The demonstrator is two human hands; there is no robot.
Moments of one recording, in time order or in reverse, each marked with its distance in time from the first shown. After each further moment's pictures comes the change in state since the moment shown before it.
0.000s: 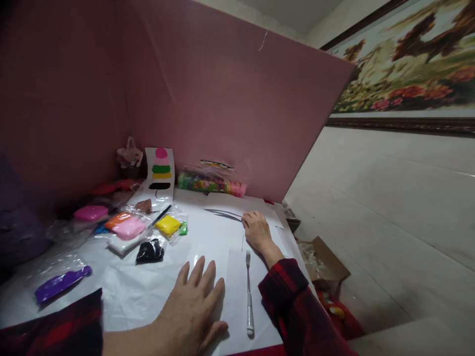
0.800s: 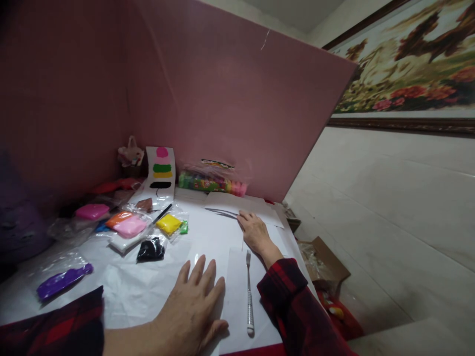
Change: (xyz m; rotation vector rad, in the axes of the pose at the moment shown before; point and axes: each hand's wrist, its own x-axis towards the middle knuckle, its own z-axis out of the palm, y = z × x) left_hand 0.000 0.001 0.000 -0.018 0.001 -0.012; right_hand -0.002 -0.005 0.001 -0.140 -0.060 -0.146
